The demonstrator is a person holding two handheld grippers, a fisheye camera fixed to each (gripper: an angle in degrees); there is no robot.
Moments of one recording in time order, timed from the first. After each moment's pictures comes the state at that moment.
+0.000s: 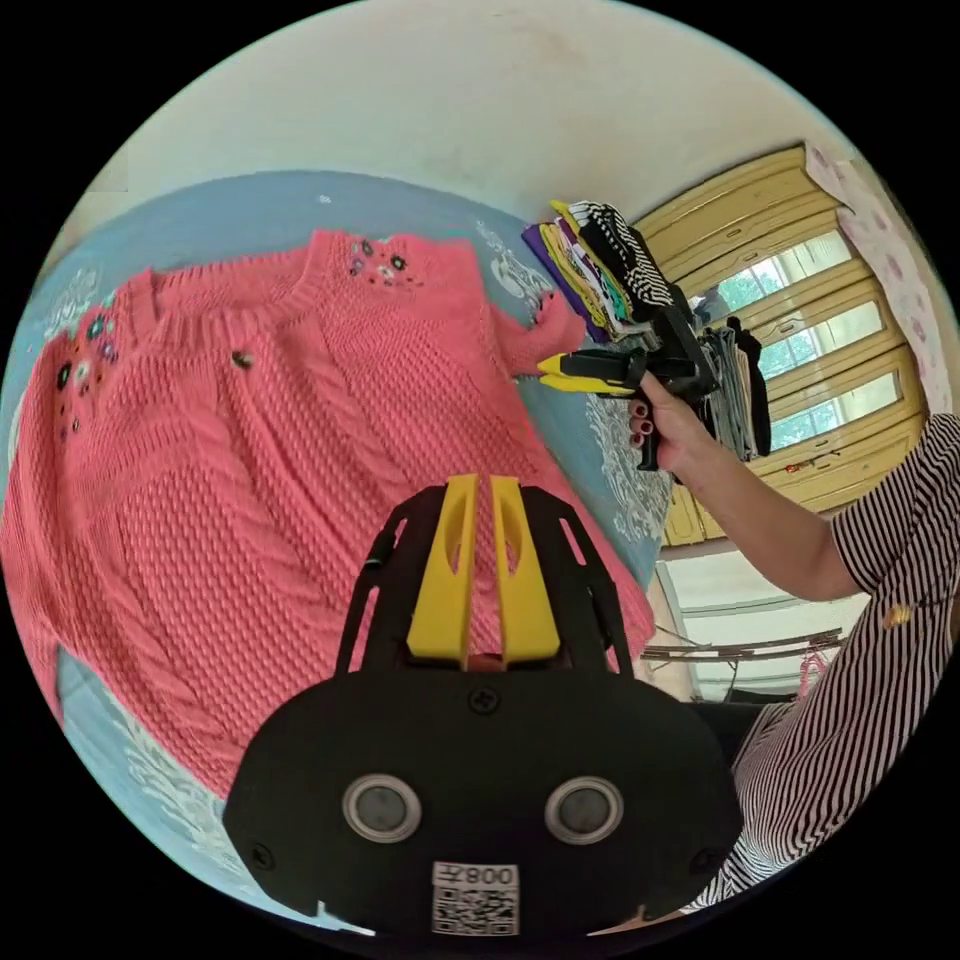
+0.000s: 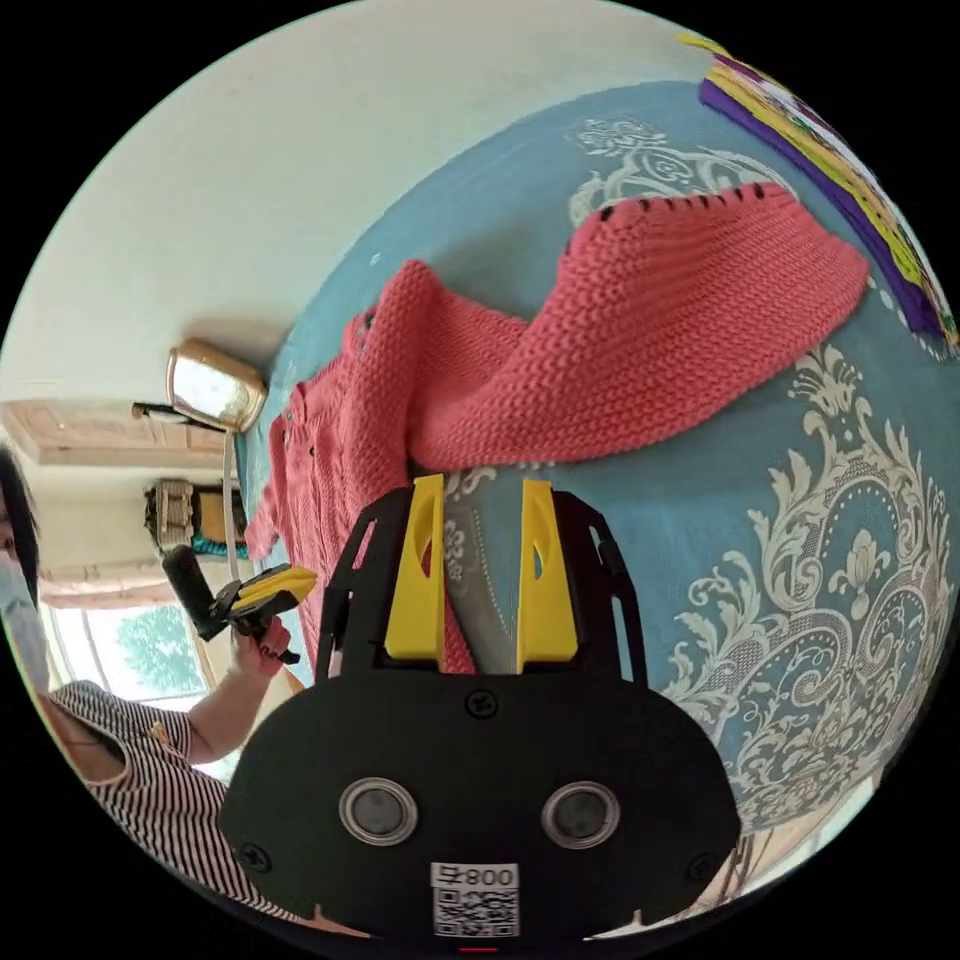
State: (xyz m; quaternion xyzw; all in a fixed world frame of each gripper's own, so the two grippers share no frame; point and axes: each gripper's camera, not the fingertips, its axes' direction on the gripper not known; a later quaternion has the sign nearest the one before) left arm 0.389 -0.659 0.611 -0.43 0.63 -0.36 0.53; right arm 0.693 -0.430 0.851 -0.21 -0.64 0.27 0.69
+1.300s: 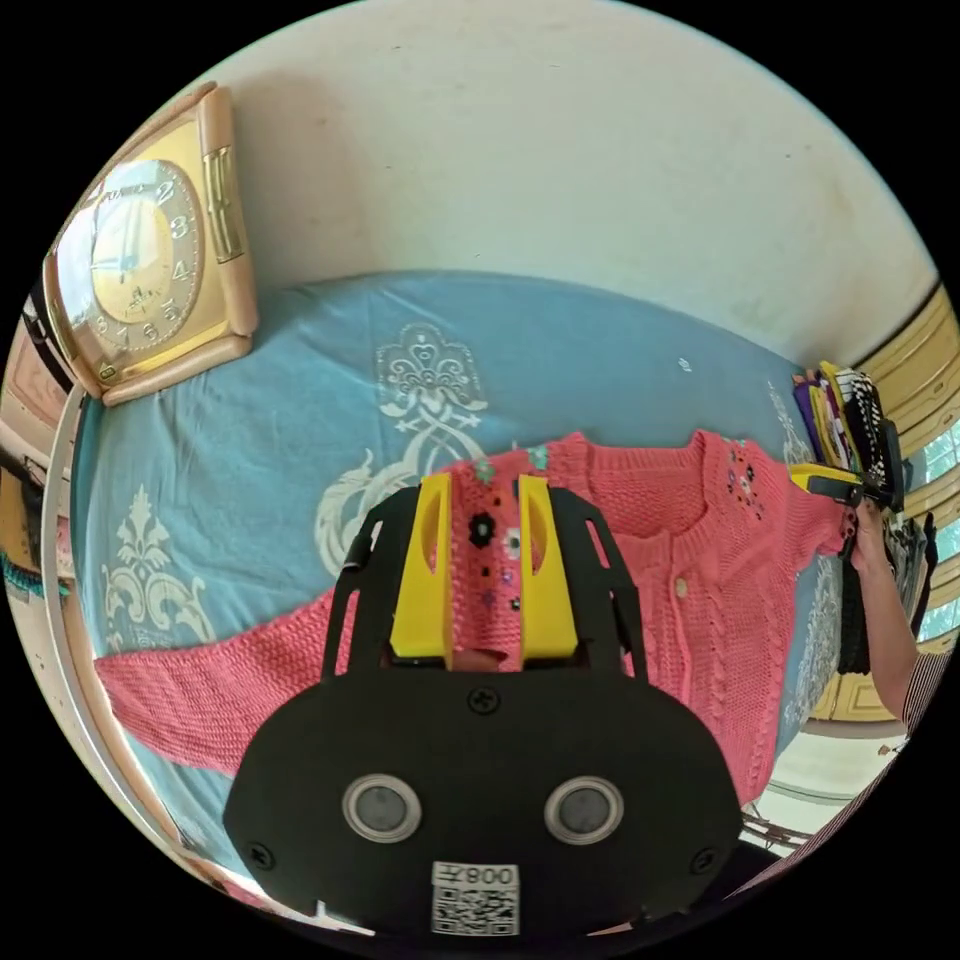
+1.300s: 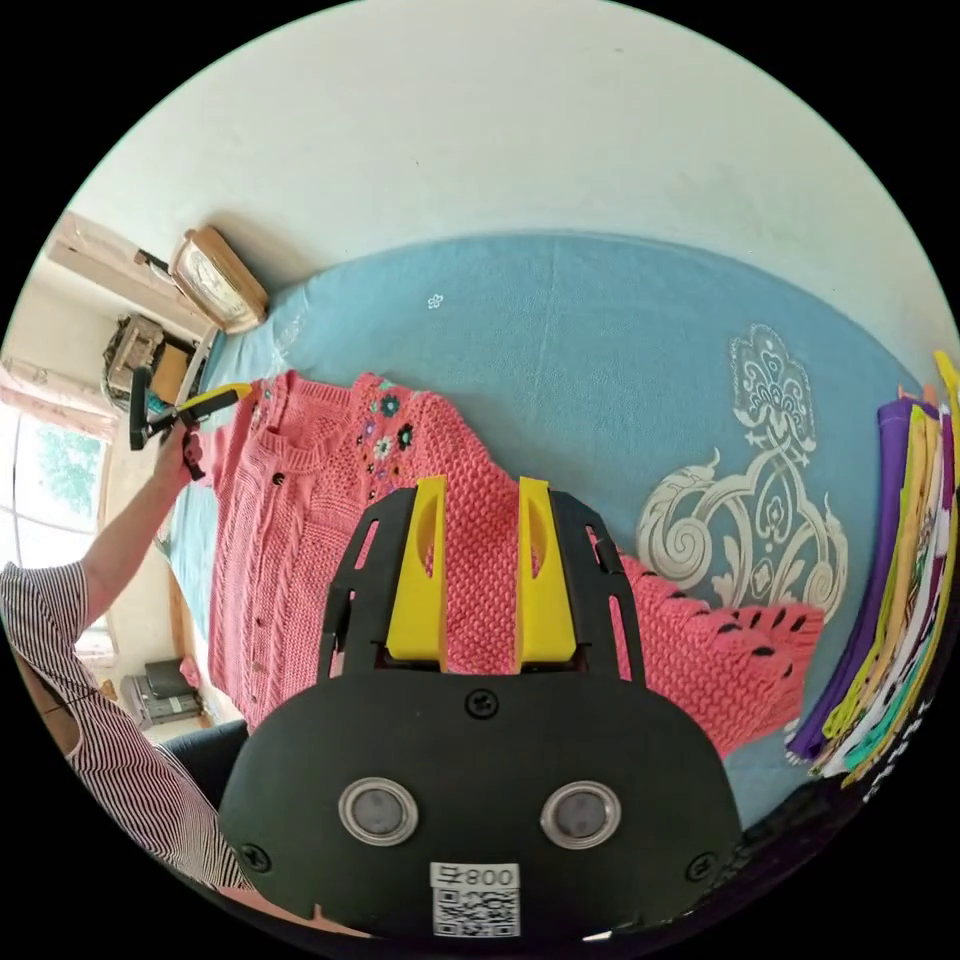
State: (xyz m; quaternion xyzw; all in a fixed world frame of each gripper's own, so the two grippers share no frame) left arm 0.195 -0.685 0.780 -0.60 0.34 -0.35 0.64; right arm 0.724 -0.605 0.808 -0.11 -0.61 0.02 0.79
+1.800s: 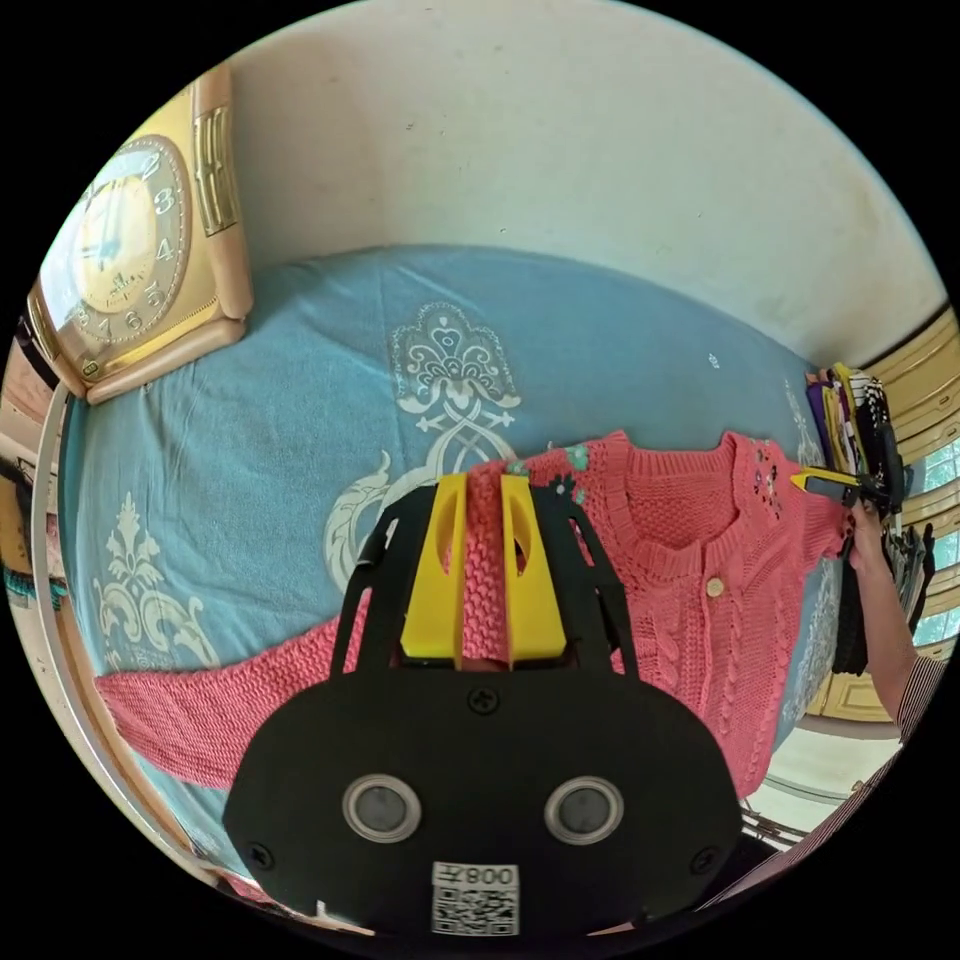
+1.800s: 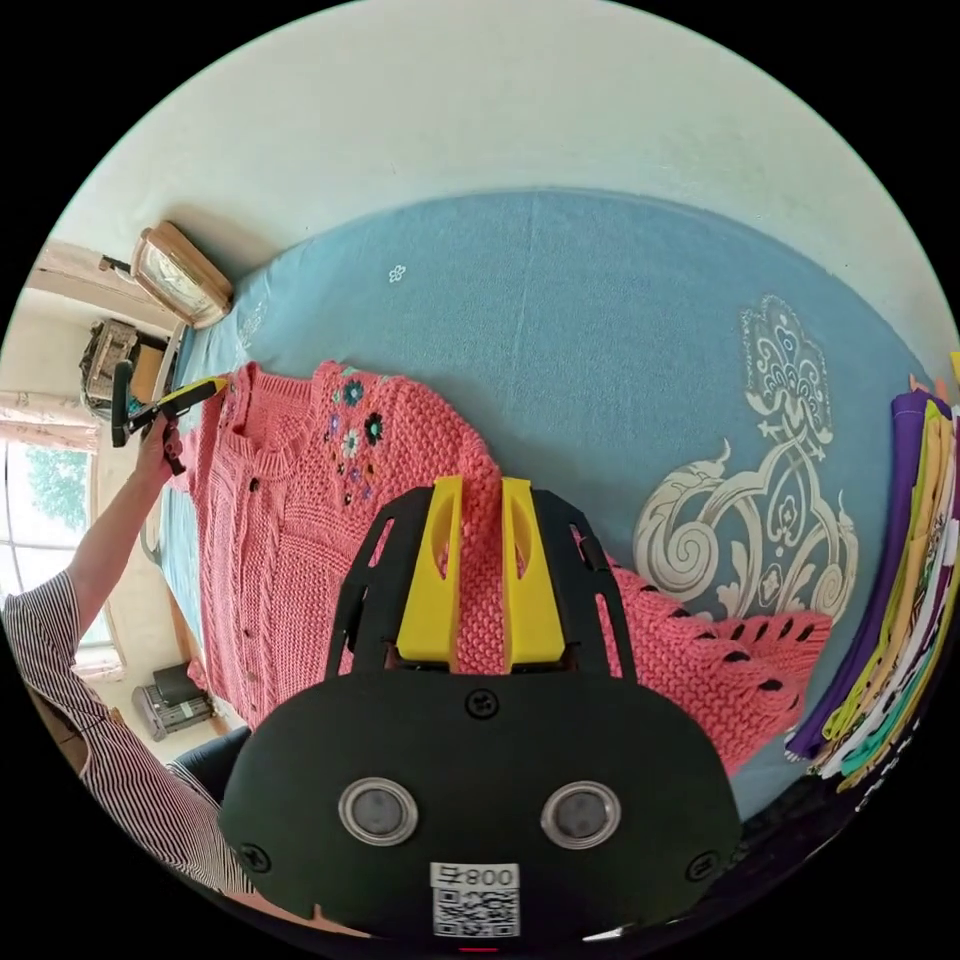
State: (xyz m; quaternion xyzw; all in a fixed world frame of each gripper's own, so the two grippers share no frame) left arm 0.169 -0.692 0.803 -0.59 0.36 -0.37 0.62; right arm 0.693 -0.635 0.799 -0.14 -0.59 0.03 0.79
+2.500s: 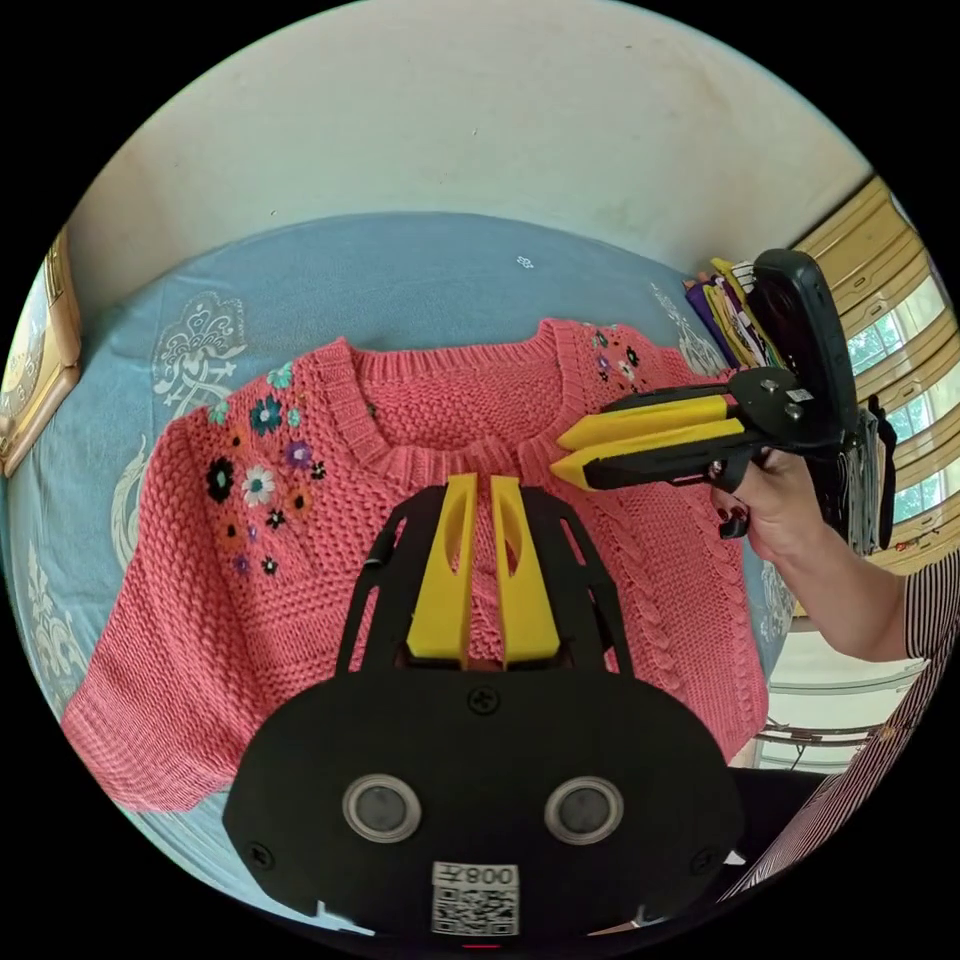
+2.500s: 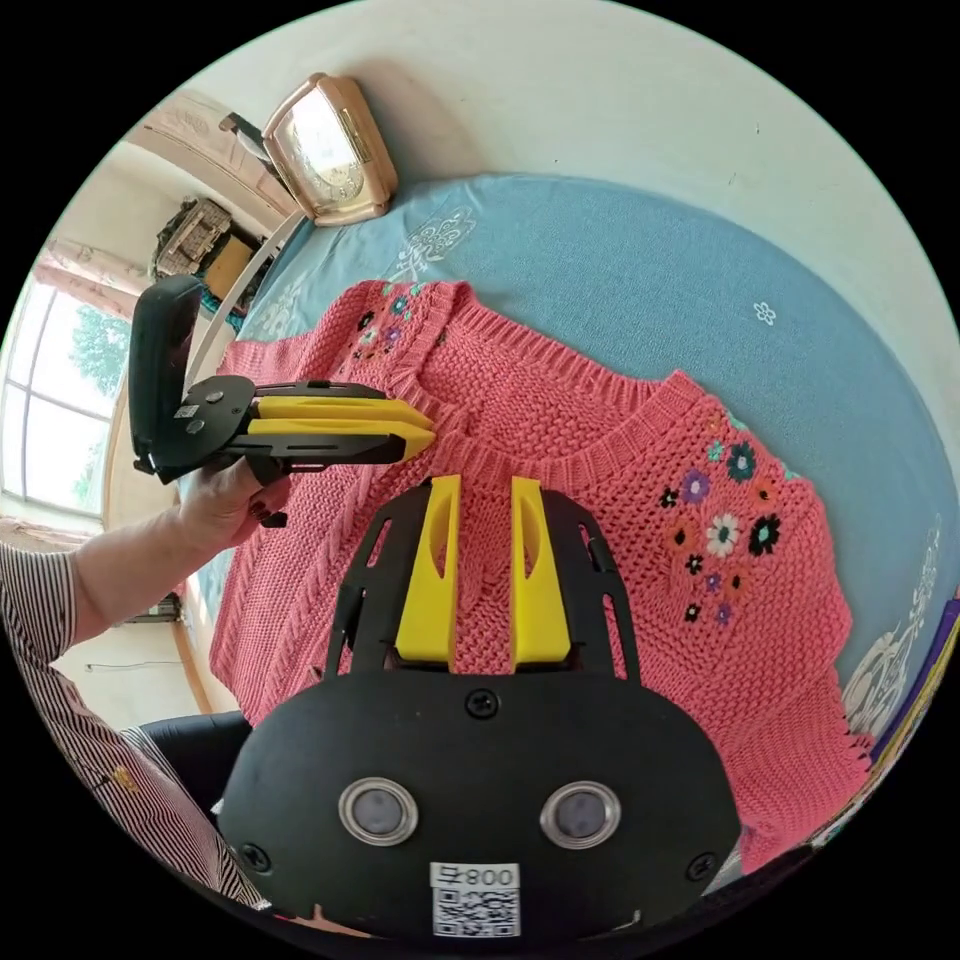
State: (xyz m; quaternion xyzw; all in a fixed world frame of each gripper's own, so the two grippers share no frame) left arm 0.228 -0.765 0.760 -0.51 0.50 -0.34 0.61; right arm 0.556 -0.674 0.637 -0.06 -0.63 -0.11 0.77
